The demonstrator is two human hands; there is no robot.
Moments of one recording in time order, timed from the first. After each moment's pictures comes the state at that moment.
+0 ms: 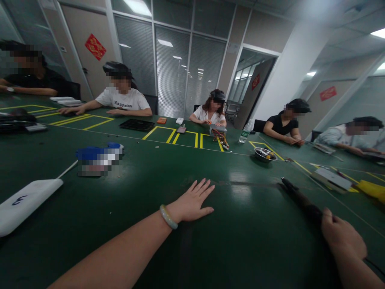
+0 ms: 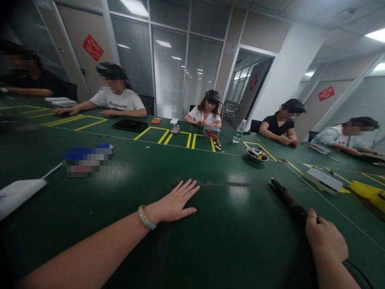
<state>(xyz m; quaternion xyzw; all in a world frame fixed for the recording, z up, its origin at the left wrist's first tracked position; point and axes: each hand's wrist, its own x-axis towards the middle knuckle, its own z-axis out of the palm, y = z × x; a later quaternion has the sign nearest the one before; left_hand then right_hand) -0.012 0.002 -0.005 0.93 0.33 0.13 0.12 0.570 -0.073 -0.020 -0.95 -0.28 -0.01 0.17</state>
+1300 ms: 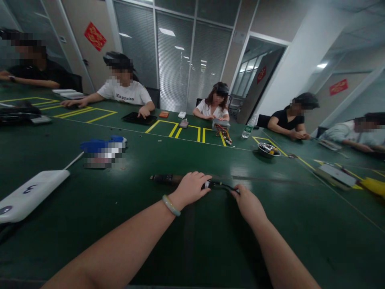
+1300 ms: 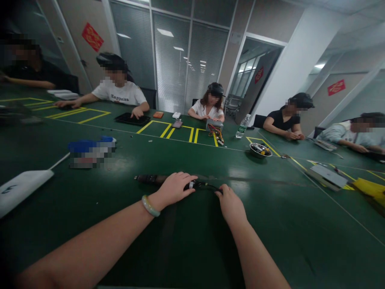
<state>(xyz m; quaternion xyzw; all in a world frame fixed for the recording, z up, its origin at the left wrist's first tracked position) -0.013 0.007 0.010 0.88 0.42 0.23 0.02 0.245 -0.031 -0.001 -0.70 -0.70 0.05 0.13</state>
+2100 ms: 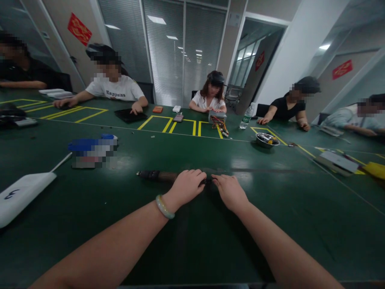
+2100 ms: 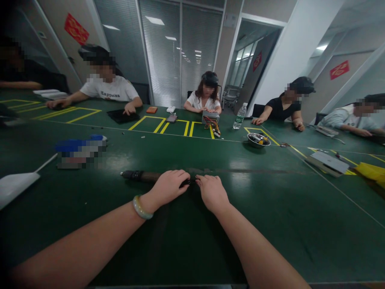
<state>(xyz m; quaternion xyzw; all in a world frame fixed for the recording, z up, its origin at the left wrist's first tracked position) 0.002 -0.004 0.015 0.89 0.42 0.18 -0.02 0.203 -0.020 0.015 -0.55 -0.82 0.00 0.14</state>
